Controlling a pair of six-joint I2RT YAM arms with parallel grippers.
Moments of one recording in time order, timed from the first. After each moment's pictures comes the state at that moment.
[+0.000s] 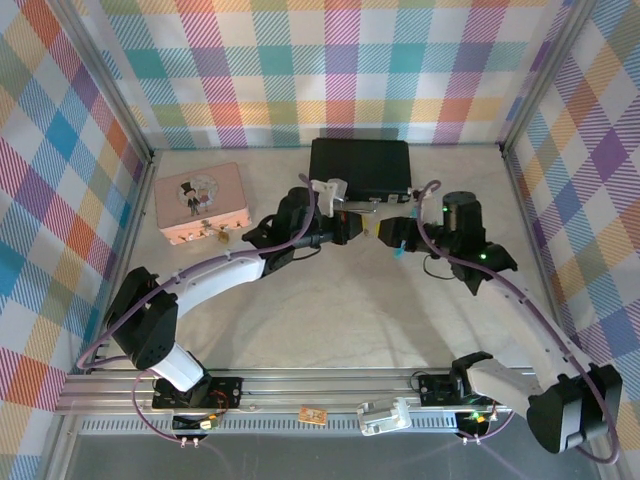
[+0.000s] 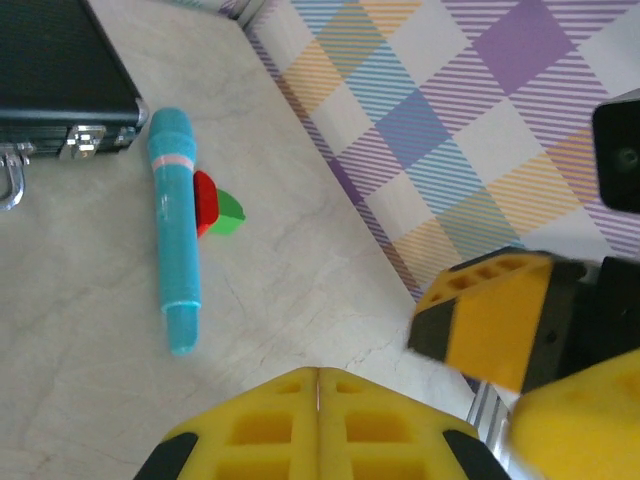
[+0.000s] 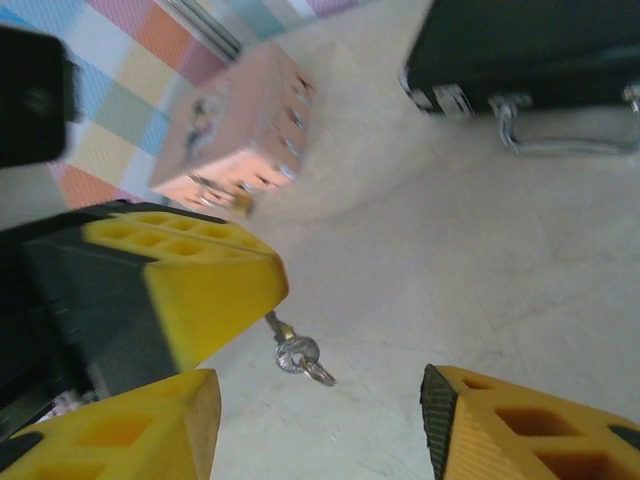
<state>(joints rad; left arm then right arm) -0.73 1.56 1.13 0.12 0.35 -0.63 0.29 1.02 0.88 -0.33 -0.56 0.46</state>
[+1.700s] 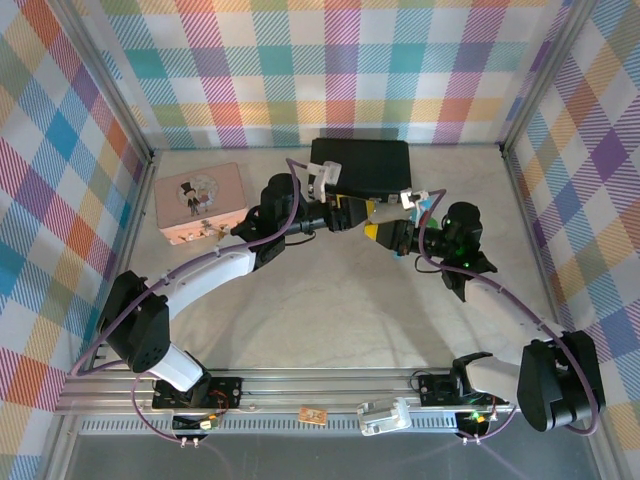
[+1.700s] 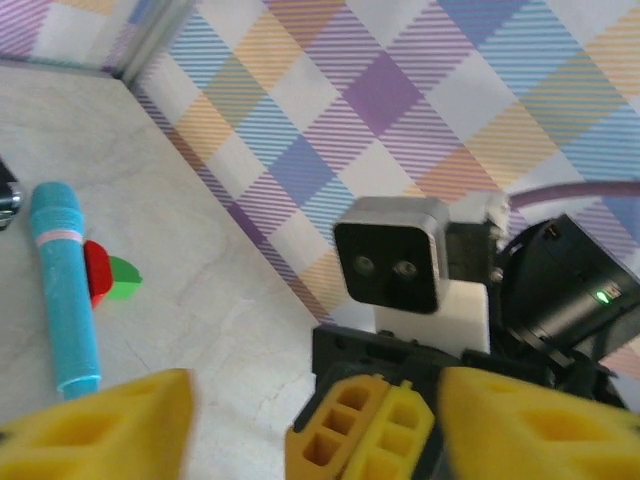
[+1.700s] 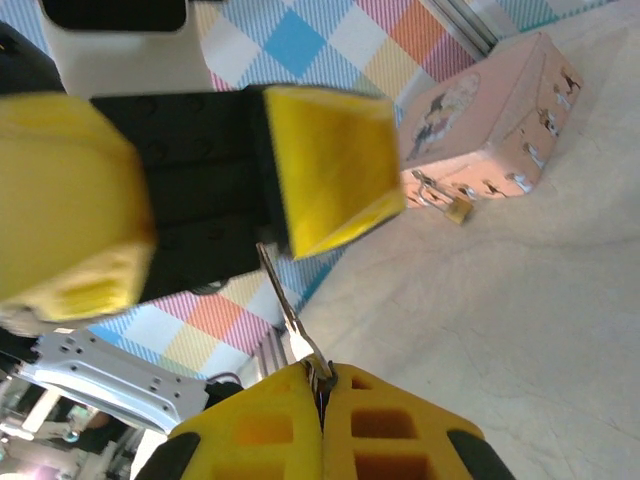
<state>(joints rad) -0.69 1.53 1.15 0.26 0.49 -0.71 0.27 1.16 0.65 0.37 -1.01 0.72</state>
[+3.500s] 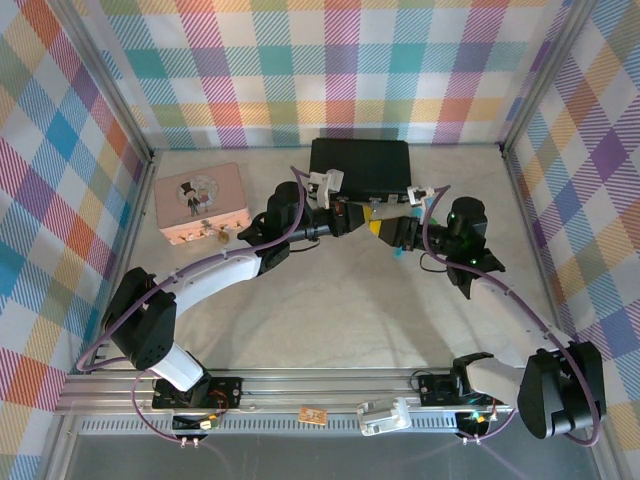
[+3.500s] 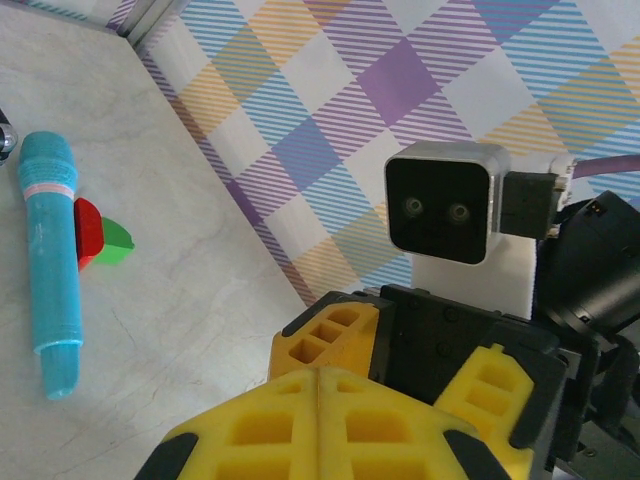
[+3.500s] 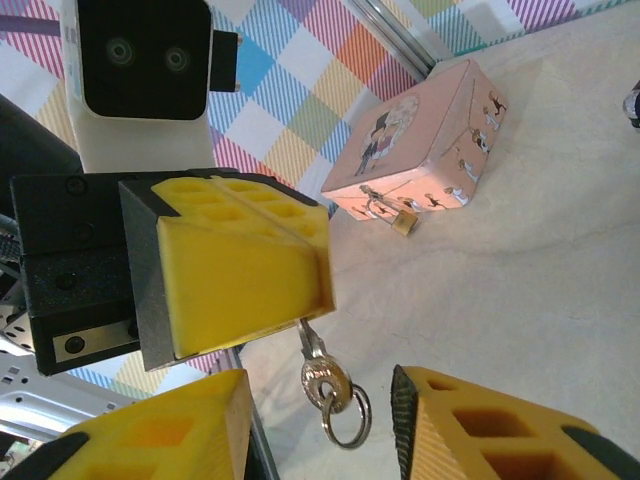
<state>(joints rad) -0.73 1.57 1.12 0.31 0.49 -0.79 0.24 1.12 0.69 0.24 -0.95 0.66</state>
